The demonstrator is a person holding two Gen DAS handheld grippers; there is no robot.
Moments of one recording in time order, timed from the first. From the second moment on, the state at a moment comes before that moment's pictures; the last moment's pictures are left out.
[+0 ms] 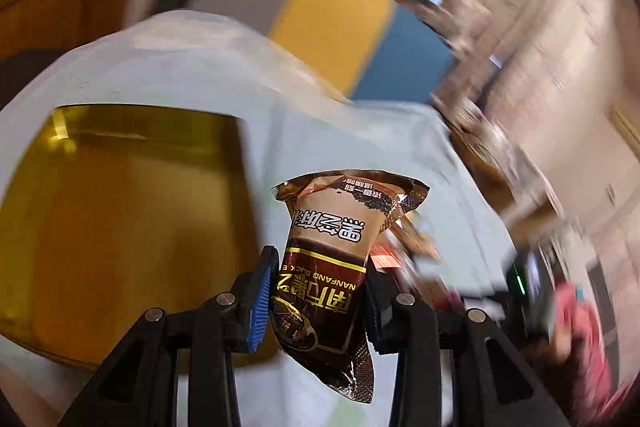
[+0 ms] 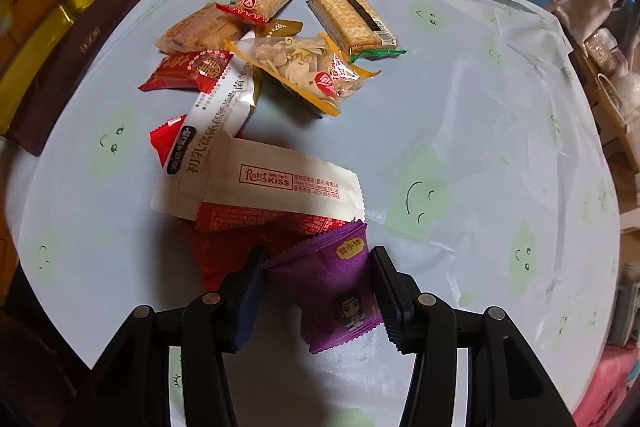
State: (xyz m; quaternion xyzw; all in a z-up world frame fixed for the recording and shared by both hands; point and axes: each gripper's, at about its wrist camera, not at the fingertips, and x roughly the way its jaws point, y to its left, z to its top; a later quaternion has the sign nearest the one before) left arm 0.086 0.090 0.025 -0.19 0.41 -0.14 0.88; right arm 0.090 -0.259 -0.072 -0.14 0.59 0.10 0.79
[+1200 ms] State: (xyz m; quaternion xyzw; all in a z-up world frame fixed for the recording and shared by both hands) left arm 0.075 0.137 -0.007 -0.14 0.44 0.01 0.89; right arm 0.068 -0.245 -0.052 -0.14 0.56 0.12 0.81
